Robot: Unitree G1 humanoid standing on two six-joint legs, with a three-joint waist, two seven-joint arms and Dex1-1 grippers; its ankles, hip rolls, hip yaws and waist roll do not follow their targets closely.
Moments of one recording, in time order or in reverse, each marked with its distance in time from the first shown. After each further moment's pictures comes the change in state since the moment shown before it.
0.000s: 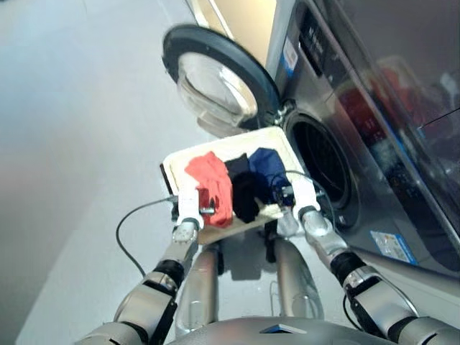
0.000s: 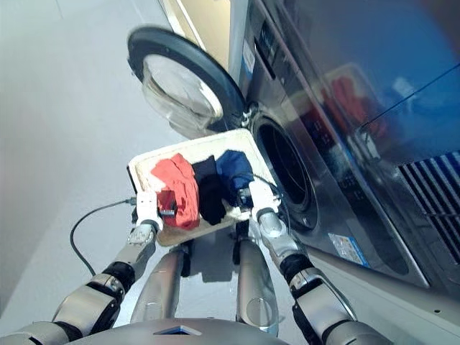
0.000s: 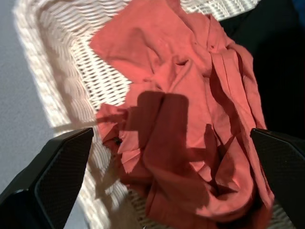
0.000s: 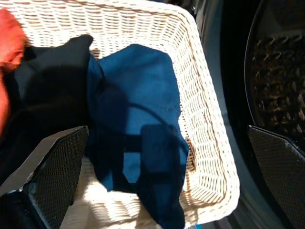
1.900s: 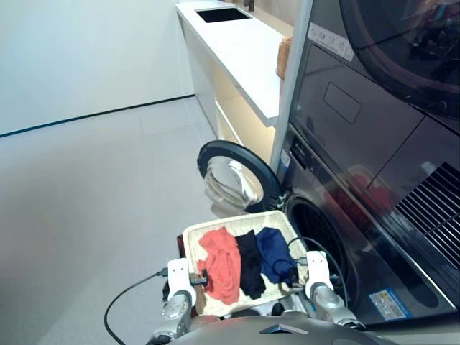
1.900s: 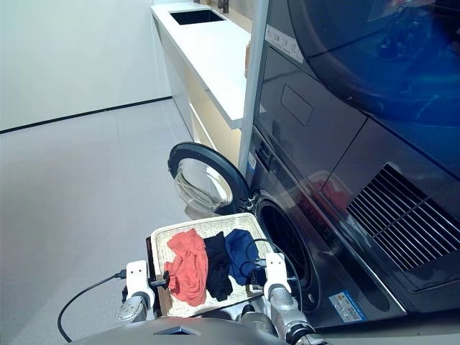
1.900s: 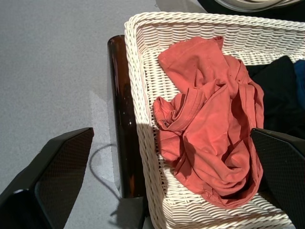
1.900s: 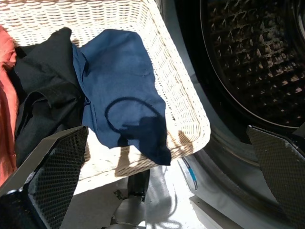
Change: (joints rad) left arm 0.529 -0.063 0.068 0.002 -0.022 0.000 -0.089; right arm 0.460 0.102 -0.127 0.277 0.049 0.008 0.050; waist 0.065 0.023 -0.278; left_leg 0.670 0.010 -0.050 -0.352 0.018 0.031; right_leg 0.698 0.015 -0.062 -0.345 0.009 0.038
